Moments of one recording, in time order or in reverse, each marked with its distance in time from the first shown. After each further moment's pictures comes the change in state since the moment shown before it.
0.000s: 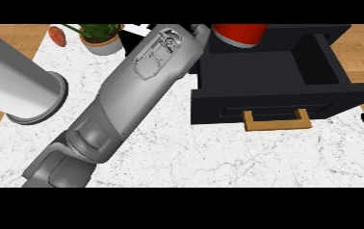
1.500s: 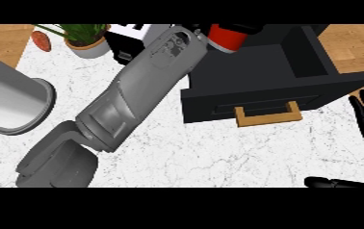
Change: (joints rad) left arm -0.114 0.000 -0.258 0.388 0.245 0.083 -0.240; right arm -0.121 -0.017 0.021 0.063 0.031 -0.020 0.023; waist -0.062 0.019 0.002
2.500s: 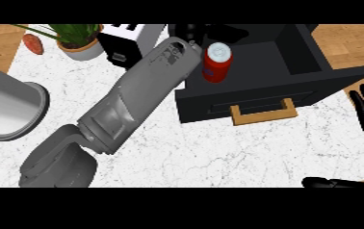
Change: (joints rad) left arm 0.049 0.000 -0.095 0.026 0.090 0.136 -0.056; right arm -0.030 -0.013 0.025 -0.035 0.022 -0.001 0.015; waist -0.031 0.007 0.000
